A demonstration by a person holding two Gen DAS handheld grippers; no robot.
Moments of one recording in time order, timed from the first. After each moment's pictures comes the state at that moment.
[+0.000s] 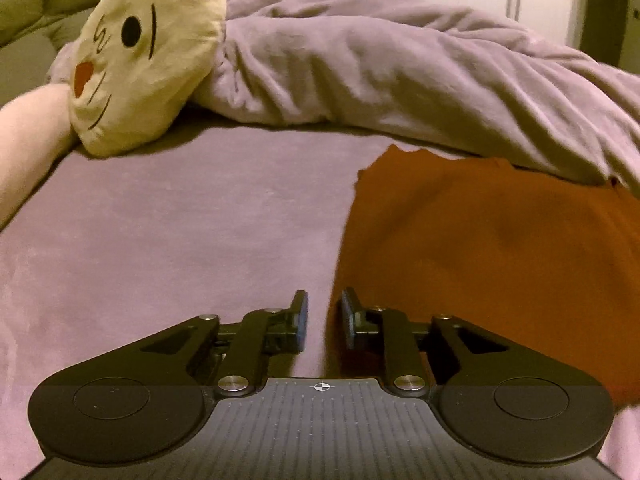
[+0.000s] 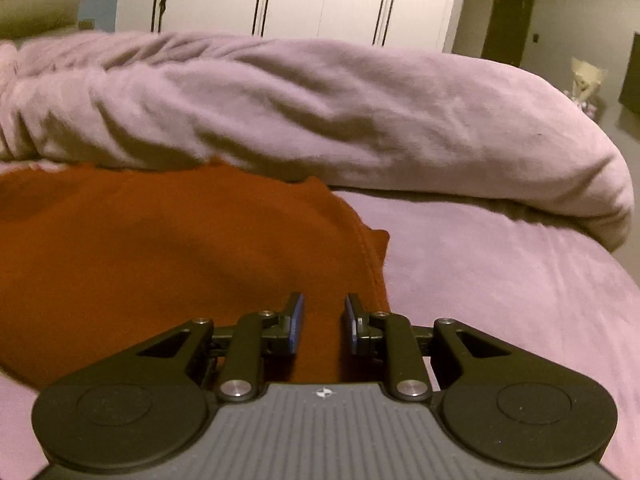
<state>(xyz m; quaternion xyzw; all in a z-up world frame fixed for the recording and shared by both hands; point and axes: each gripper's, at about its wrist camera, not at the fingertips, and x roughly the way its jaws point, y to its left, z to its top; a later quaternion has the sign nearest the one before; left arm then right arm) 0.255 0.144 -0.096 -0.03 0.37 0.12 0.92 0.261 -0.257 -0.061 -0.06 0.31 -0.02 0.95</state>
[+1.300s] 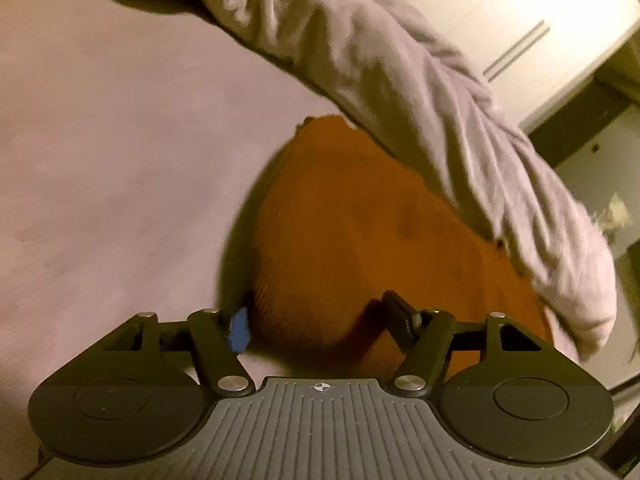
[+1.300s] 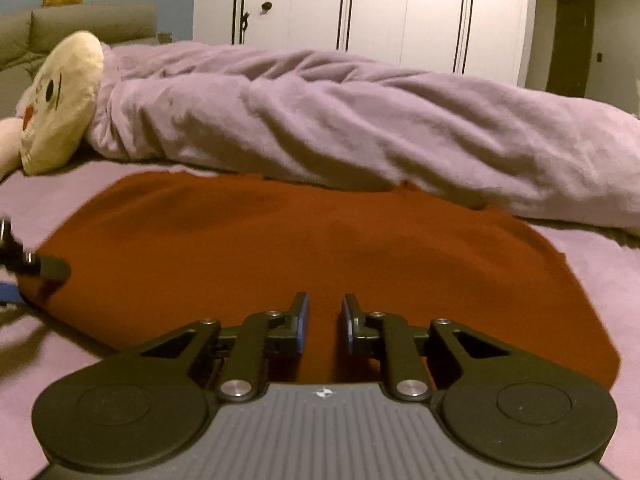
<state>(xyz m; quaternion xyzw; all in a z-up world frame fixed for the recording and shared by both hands) 0.226 0.173 -0.118 -0.33 0.36 -0.02 0.87 0.248 -0.118 -0.071 -0.06 0.30 0.08 0.95</state>
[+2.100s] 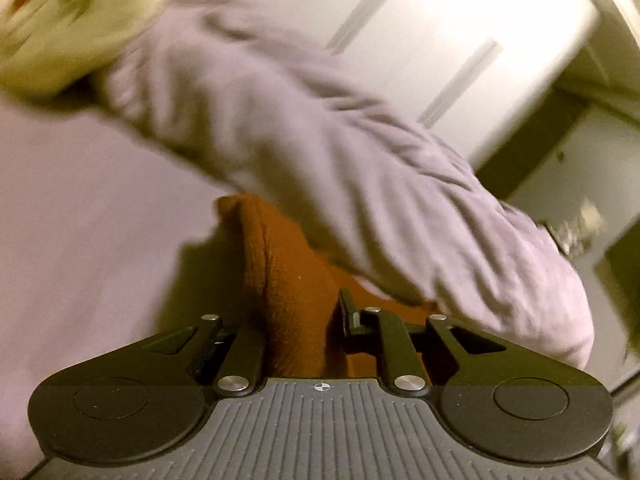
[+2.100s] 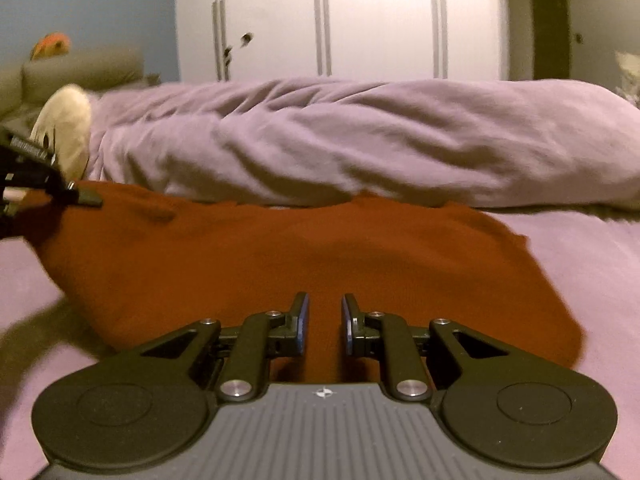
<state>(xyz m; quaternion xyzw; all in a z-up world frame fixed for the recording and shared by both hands) 0.278 0.109 -0.030 -0.27 0.29 -0.06 0.92 0.220 -0.183 -0.061 0.01 0.26 0.08 0.96</state>
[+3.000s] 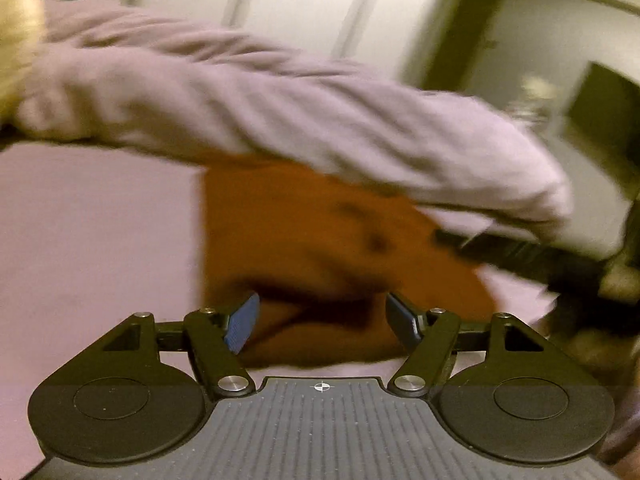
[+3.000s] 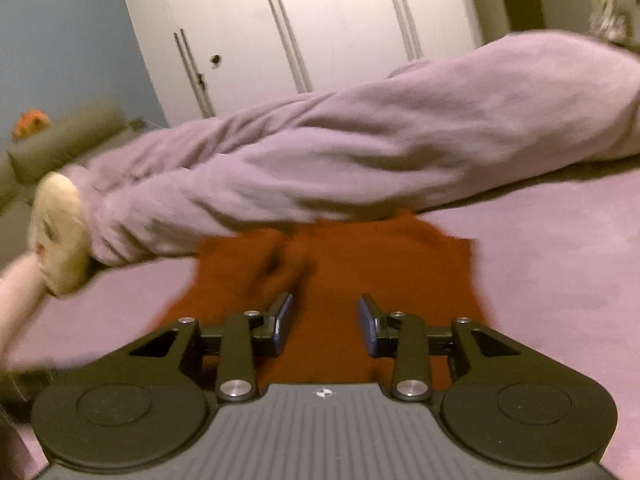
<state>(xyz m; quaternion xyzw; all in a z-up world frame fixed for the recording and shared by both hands) 0.189 -0.007 -0.052 -0.12 0.33 -0.11 0.93 0.246 -0.261 -0.021 0.14 0.30 0.11 0.94</state>
